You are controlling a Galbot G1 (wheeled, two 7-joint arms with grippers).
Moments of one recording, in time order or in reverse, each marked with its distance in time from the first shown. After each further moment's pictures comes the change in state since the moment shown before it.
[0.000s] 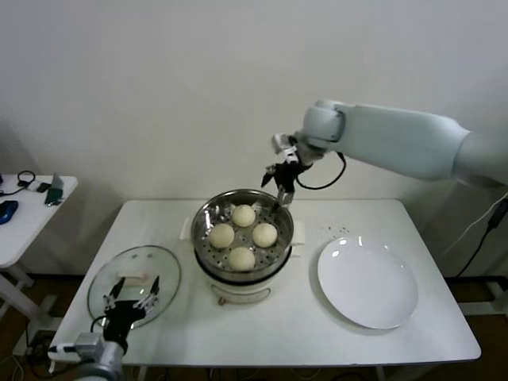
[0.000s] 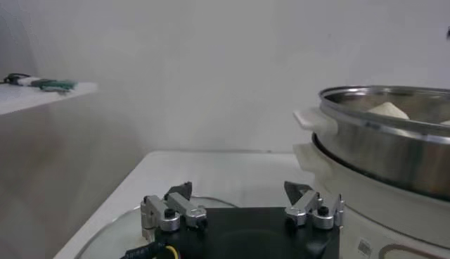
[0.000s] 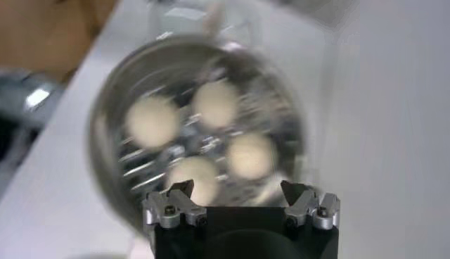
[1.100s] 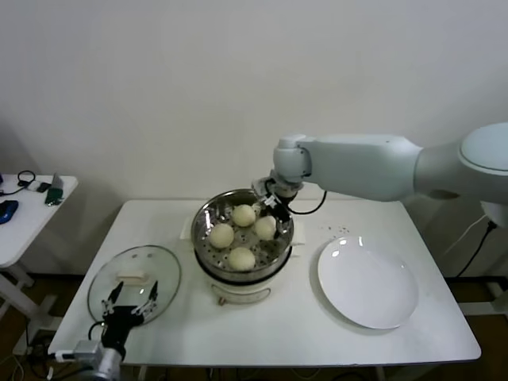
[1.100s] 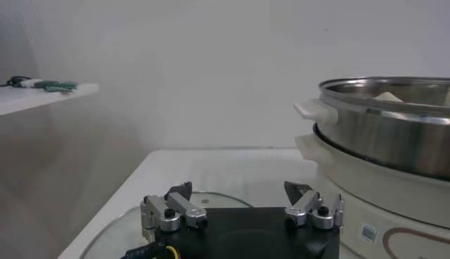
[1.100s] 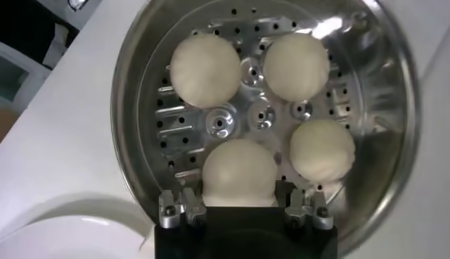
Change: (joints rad) left arm 0.021 -0.020 -0.021 0.027 0.037 -0.053 0.043; right arm -0.047 0.193 -0.190 0.031 -0.302 0.007 -0.097
